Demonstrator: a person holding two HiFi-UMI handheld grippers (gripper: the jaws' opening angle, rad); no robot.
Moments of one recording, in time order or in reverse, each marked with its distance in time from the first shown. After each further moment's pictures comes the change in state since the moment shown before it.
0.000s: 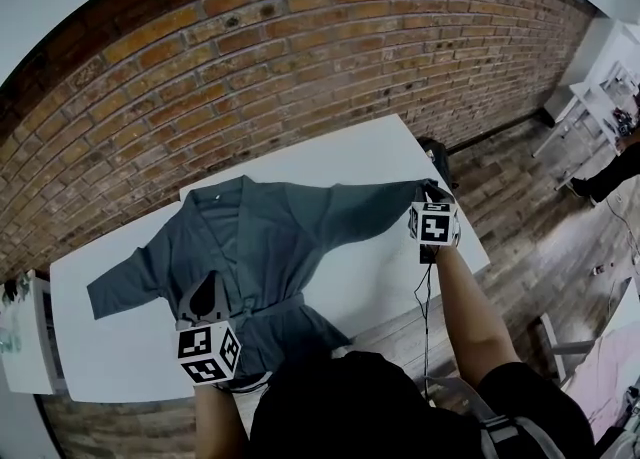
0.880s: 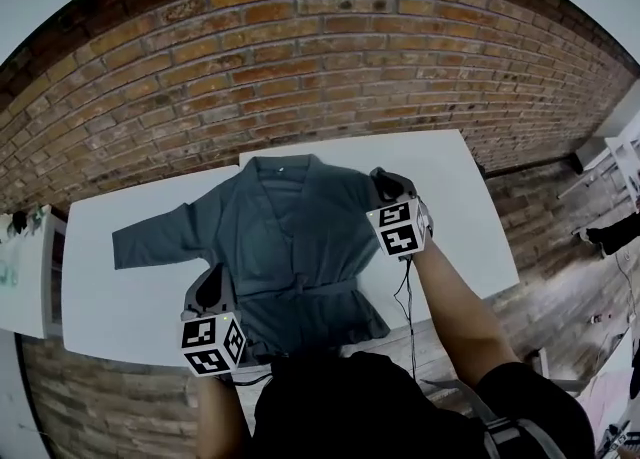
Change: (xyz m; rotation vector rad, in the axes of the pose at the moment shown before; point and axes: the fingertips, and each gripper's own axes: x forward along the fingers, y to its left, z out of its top) left arm -0.067 0.114 -0.038 -0.138 0.001 0.126; right arm -0.062 0.302 0.100 -0.418 -0.209 0.421
